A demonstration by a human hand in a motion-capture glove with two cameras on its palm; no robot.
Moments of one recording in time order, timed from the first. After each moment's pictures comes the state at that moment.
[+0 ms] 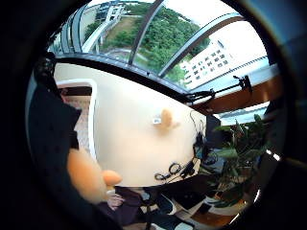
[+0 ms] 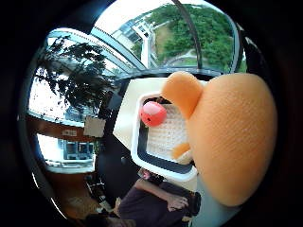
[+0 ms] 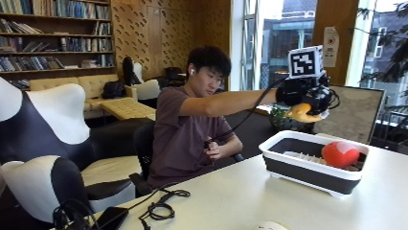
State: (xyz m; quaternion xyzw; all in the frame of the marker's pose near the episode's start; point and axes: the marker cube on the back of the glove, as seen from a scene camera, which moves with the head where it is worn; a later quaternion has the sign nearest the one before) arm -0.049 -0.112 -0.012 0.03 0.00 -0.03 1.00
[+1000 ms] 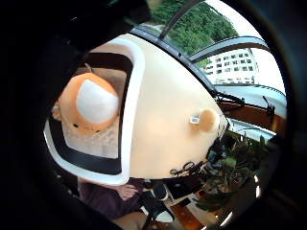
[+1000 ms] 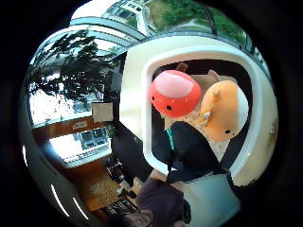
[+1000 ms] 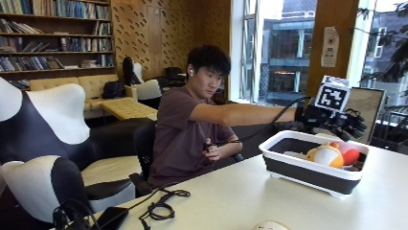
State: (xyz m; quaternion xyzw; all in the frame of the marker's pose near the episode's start) arm -0.132 -0.142 0.101 -0.14 -0.04 -0.07 0.99
